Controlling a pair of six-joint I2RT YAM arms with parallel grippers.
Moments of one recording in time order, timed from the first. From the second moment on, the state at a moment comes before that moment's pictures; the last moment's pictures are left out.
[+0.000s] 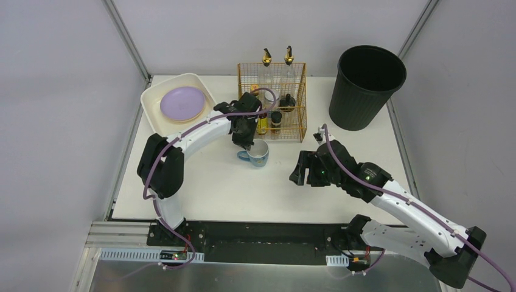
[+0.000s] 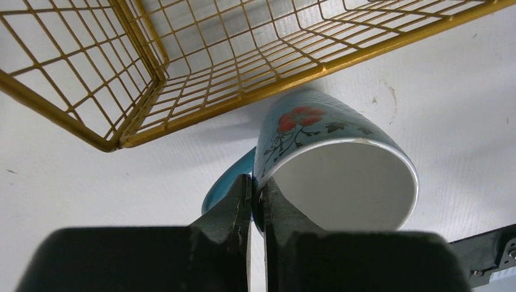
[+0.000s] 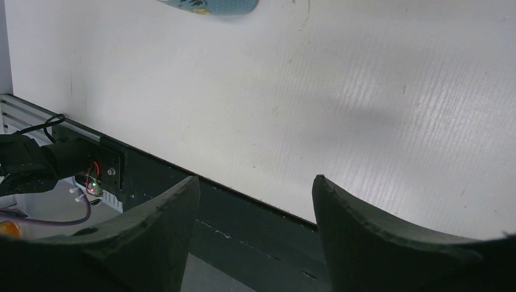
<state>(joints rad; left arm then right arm) -0.64 1.81 1.46 -0.81 -0.01 -0.37 0.85 0.88 0.87 -0.79 0.07 0.74</state>
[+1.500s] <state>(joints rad) -0.14 1.53 1.72 -1.09 -0.10 -0.29 0.85 0.88 0.85 -0.74 0.06 0.75</state>
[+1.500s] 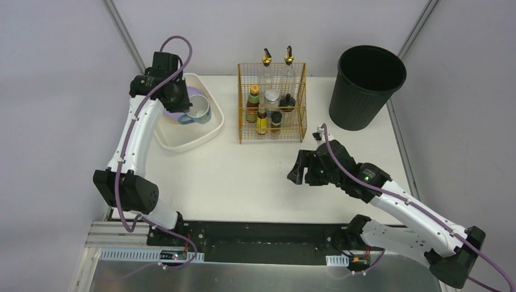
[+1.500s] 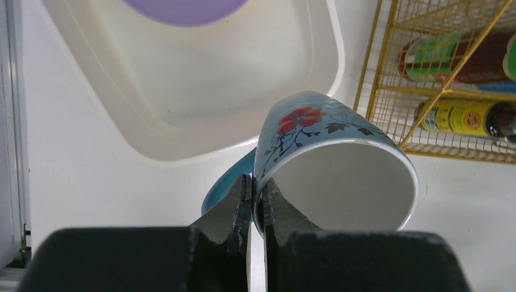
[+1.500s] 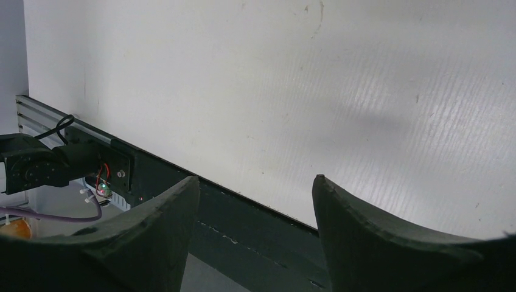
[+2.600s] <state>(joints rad) 0.01 1.94 1.76 -0.93 -0.02 -0.32 0.85 0.81 0.78 -0.75 0.06 0.77</state>
